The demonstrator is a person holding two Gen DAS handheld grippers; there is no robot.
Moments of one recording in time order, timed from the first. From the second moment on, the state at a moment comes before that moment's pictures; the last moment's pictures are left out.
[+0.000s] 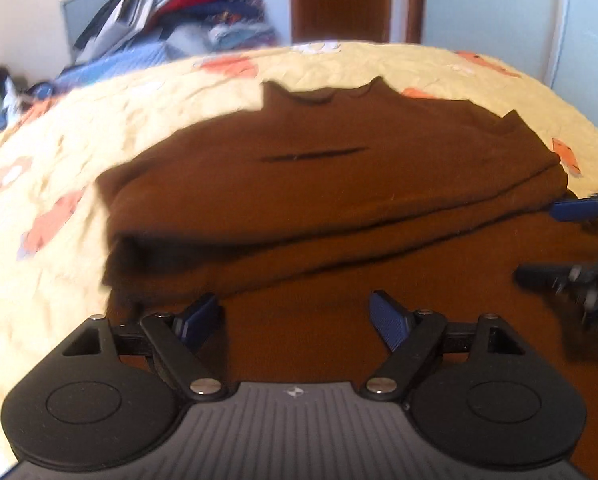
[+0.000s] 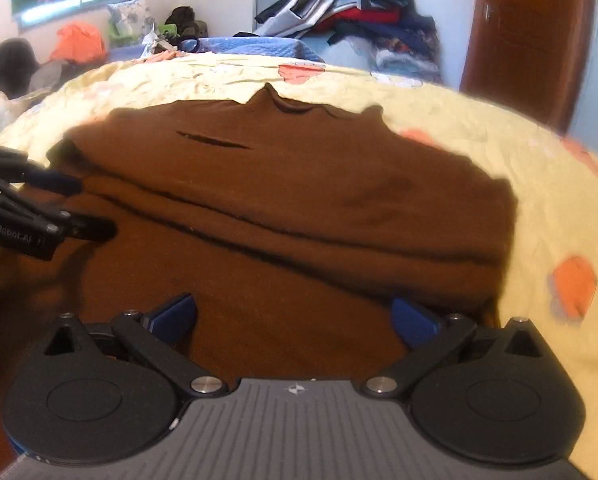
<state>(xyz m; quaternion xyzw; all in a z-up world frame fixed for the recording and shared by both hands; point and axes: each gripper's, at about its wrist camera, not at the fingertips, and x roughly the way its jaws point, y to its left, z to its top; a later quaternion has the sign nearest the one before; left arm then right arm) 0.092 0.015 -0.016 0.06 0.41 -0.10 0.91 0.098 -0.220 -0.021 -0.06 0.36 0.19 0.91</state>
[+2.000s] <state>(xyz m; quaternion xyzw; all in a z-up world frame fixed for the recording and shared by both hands) -0.110 0.174 -0.024 -0.37 0.50 -0.24 0.74 -0.088 -0.374 -0.032 0.39 0.48 0.29 0.73</state>
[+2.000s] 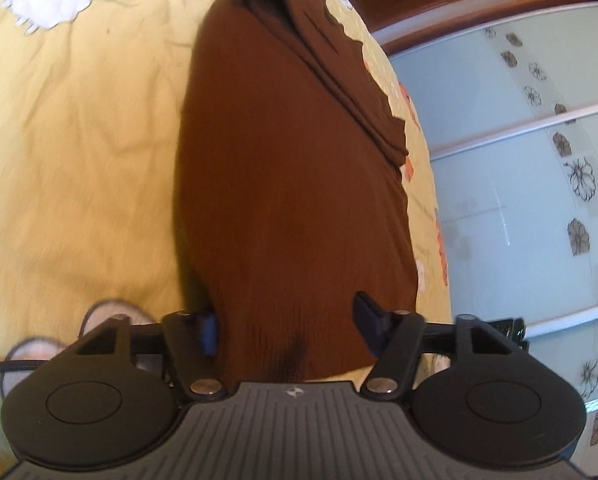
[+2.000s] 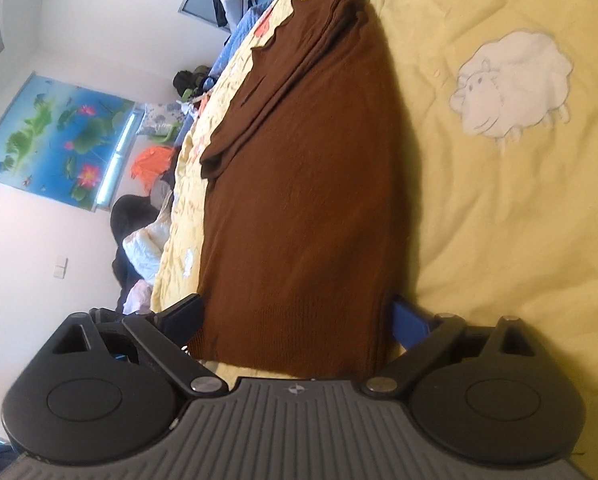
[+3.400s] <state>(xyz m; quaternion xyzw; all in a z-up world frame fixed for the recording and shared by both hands) 0.166 0.170 0.068 -0.30 0.33 -0.19 0.87 0.189 -0.379 0.006 0.46 0.35 0.28 0.76</state>
